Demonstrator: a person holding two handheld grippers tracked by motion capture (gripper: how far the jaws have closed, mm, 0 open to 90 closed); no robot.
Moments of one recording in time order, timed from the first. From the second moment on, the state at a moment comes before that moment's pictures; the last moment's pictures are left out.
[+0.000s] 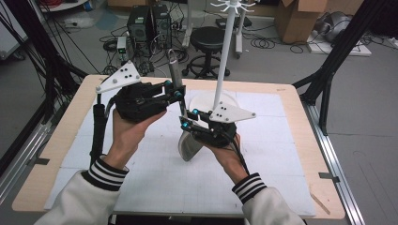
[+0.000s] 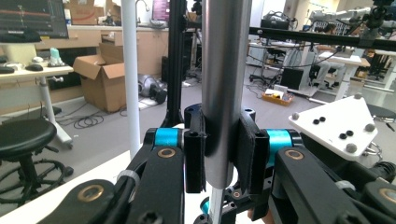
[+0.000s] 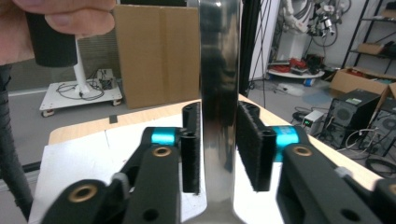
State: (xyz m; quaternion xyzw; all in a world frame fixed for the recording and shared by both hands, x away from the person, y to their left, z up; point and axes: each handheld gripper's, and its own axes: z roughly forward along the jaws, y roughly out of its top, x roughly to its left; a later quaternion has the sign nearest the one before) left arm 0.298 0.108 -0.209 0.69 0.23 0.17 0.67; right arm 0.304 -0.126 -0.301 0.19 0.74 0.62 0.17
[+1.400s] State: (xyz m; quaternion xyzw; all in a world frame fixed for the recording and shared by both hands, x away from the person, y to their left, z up) left arm 0.307 0.124 -0.210 0.73 0.12 0.10 0.66; right arm 0.313 -0.174 -0.240 0.13 0.75 0.65 0.07
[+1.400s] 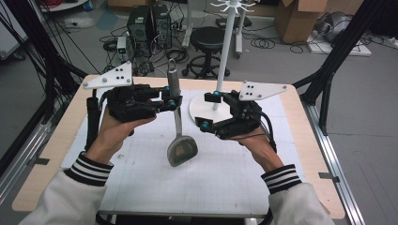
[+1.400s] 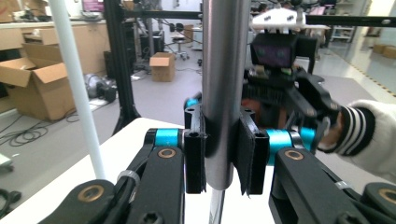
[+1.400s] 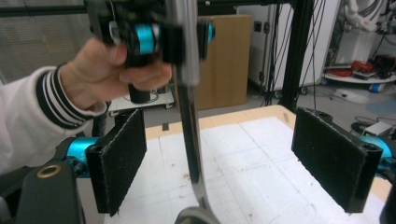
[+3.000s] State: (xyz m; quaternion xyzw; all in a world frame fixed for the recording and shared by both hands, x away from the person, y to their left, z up) left arm 0.312 0.103 -0.216 0.74 0.05 0.05 0.67; right arm 0.321 -0.151 -0.181 0.03 0.74 0.67 0.03
